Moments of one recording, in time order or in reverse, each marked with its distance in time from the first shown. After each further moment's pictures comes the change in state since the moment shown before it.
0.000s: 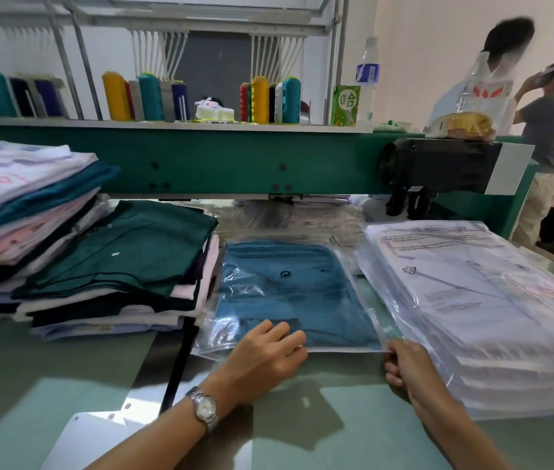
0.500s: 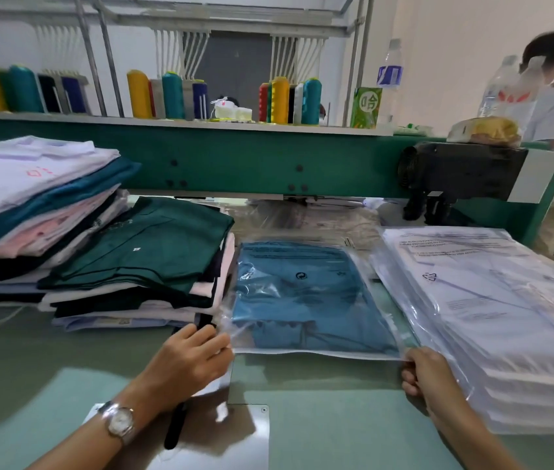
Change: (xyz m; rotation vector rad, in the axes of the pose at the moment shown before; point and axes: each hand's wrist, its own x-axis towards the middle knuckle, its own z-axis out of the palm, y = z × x) left_hand -0.105 -0.063 -0.037 0.113 -0.029 -0.052; right_hand -0.012 -0.004 0.002 -0.074 0.021 0.005
